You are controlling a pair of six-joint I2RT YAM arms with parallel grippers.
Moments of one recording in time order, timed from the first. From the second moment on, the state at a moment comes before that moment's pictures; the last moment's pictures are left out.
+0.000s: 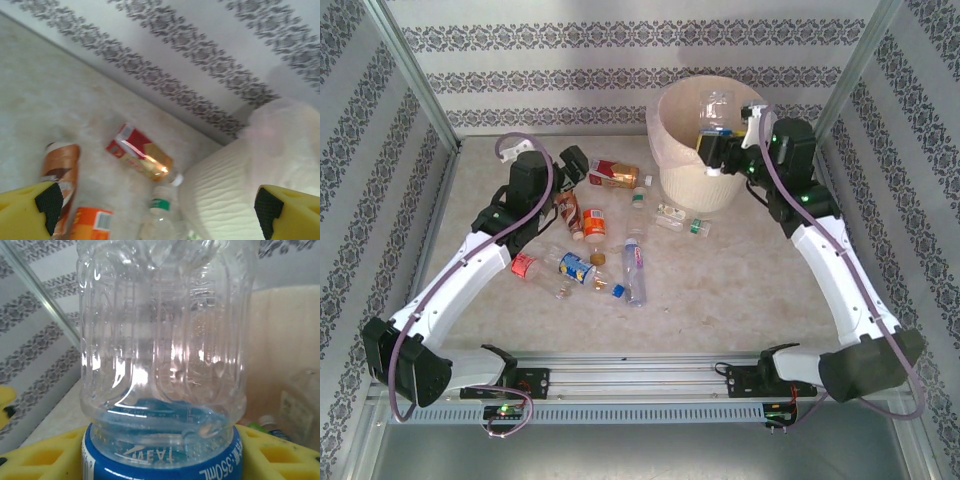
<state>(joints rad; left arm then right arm) -0.41 1.27 1.20 -0.35 -0.33 -0.79 0.21 1.29 1.37 -0.33 -0.34 0.26</state>
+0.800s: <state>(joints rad) -0.38 1.27 1.19 -0.48 -0.41 -0.81 0.11 1.89 2.06 -0.67 -0.20 -0.52</state>
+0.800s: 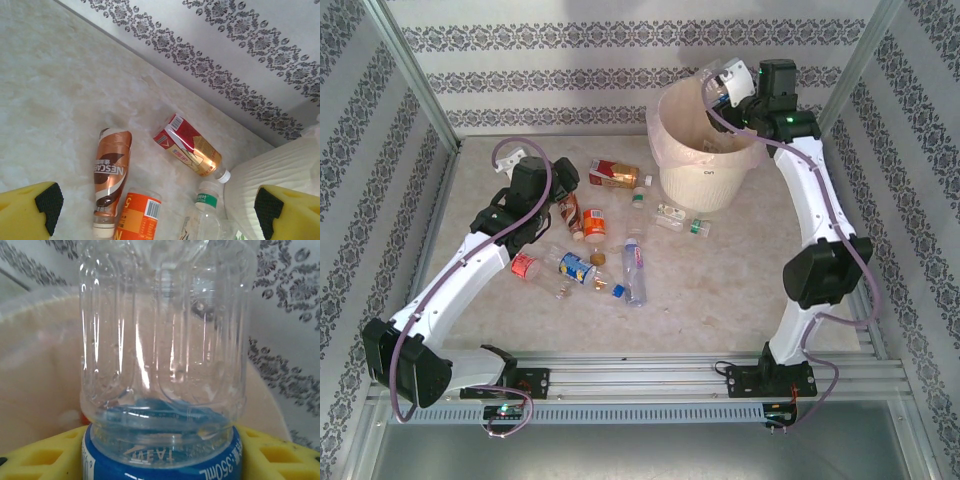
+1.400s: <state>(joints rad) -0.38 1.26 1.18 -0.50 -0.42 -0.82 0.14 2.04 2.20 -0.63 0.01 -0.94</state>
